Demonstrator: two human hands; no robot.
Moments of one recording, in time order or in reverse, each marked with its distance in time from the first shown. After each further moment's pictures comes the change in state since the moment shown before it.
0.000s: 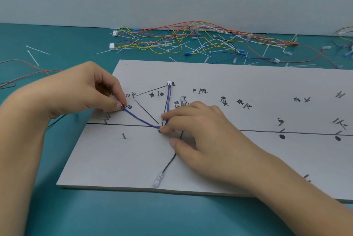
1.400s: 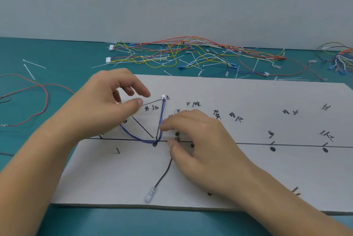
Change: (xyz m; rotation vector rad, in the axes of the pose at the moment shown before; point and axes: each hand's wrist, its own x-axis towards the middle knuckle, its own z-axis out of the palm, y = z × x) left_hand -0.002 0.046 0.044 0.058 0.359 0.280; right_hand -0.002 -0.001 -0.001 0.131 0.209 0.013
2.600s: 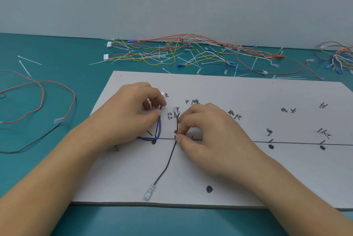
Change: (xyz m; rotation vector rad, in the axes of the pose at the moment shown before) left_hand 0.008 0.003 0.044 0.183 -0.086 0.000; right_hand 0.008 0.007 -0.015 -0.106 -0.079 0.193
